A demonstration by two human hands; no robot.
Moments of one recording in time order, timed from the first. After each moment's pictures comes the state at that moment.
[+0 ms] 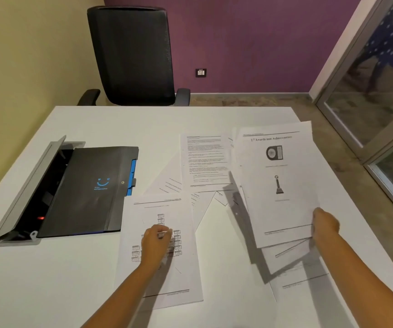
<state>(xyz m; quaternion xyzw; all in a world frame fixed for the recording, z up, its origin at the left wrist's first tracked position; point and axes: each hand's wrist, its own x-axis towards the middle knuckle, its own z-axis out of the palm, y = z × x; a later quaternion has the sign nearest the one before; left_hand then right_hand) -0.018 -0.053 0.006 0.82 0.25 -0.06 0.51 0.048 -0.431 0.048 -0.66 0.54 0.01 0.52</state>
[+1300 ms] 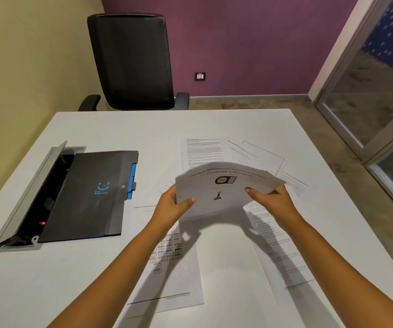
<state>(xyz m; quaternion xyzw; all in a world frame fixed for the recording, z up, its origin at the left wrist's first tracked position) 0.032 -0.074 0.099 0.72 0.03 -0.08 0.69 0.050 -0.329 0.110 -0.75 0.03 0.02 0.66</state>
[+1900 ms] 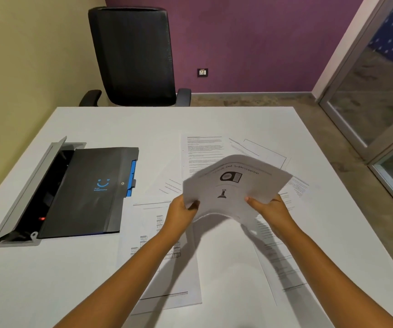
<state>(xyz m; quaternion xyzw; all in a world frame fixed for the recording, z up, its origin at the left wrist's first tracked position) 0.031 -0.104 0.083 0.79 0.09 -0.06 0.60 0.046 -0.328 0.081 -0.75 0.14 0.07 0.64</state>
